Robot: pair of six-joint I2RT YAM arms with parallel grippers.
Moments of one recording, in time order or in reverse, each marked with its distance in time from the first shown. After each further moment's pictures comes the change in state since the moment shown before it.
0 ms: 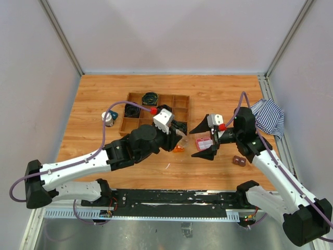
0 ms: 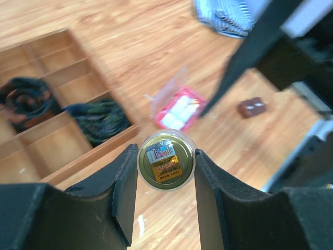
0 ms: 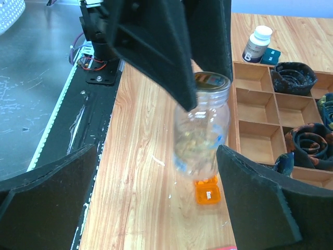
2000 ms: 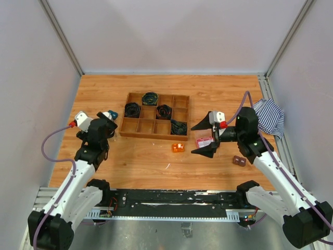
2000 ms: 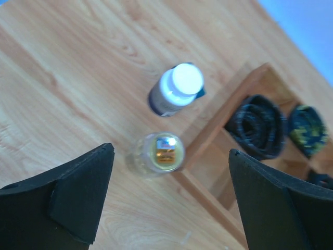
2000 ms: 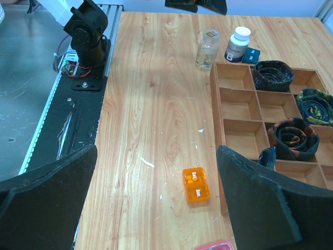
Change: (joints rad) left arm 0.952 -0.300 -0.424 -0.156 -0.318 -0.461; right arm -0.014 -0.026 0.000 0.061 0.057 0.076
